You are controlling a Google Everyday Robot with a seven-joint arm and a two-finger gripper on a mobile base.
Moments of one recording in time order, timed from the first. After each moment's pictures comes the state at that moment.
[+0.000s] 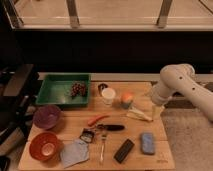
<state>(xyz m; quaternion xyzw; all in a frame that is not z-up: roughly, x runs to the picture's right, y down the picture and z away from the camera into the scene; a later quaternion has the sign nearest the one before) 0.244 0.099 0.749 -0.29 -0.13 -0.08 0.94</state>
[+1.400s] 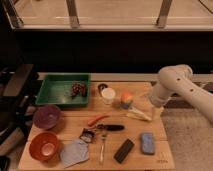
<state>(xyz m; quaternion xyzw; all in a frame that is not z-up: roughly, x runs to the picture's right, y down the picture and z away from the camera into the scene) 0.227 0.112 0.749 -0.29 -0.13 -0.13 0.94</state>
